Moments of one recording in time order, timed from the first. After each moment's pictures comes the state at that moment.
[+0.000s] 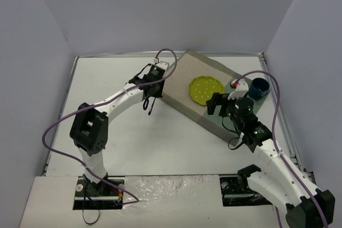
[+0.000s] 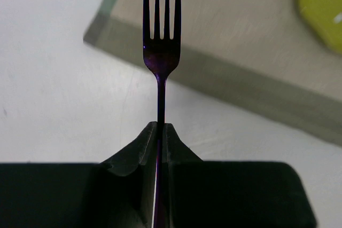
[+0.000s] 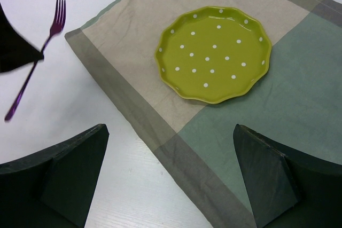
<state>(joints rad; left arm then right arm) -0.59 1.82 1.46 -0.48 -0.19 -0.21 0.38 0.84 0.61 -0.11 0.09 0.26</state>
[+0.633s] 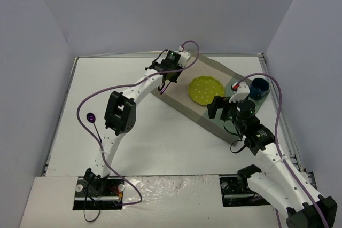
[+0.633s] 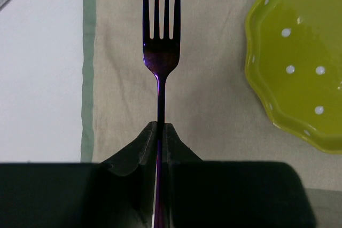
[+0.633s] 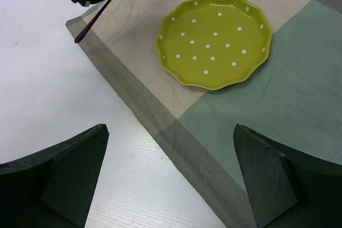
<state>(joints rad) -0.58 2.37 2.20 -0.57 -0.04 0.12 0.38 0.79 0.62 -0.19 0.08 0.26</state>
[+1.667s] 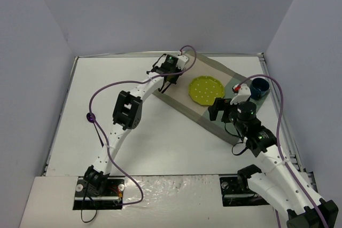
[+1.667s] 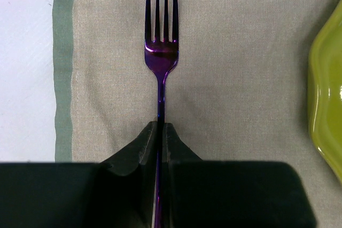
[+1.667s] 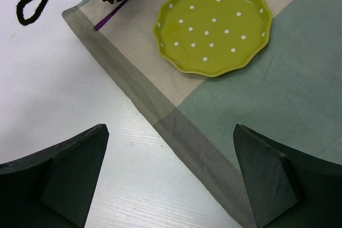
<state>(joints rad) -0.53 2.64 2.39 -0.48 0.05 0.14 0.38 0.75 0.61 -0.26 0.08 0.29</state>
